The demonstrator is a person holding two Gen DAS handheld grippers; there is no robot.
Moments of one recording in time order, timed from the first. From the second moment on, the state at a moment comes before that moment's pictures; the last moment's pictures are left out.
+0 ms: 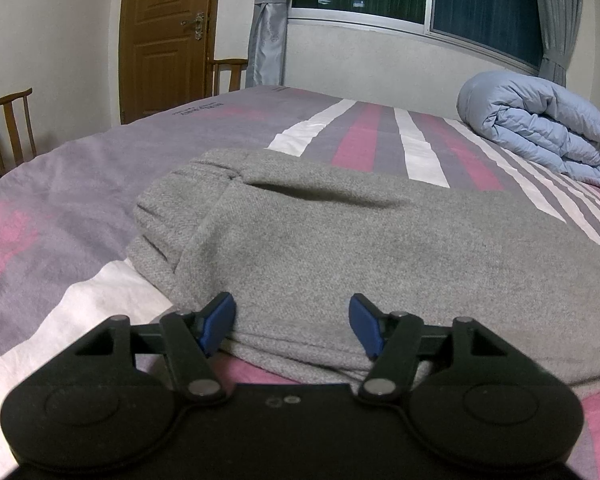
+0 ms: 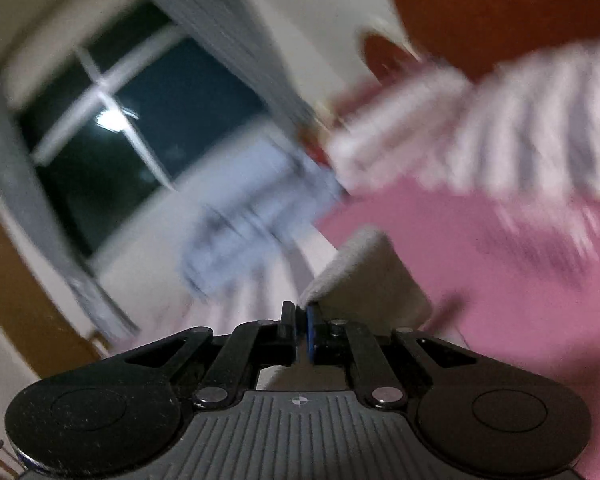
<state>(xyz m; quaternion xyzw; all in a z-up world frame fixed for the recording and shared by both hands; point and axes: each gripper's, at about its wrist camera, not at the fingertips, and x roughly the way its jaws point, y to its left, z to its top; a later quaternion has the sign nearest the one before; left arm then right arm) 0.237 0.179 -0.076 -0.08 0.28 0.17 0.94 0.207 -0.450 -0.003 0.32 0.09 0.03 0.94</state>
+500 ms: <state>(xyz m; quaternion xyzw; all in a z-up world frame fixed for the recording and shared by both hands) 0.237 0.178 -0.076 -0.08 0.27 0.17 0.94 0.183 -0.484 -0.119 0.38 0.20 -0.07 0.90</state>
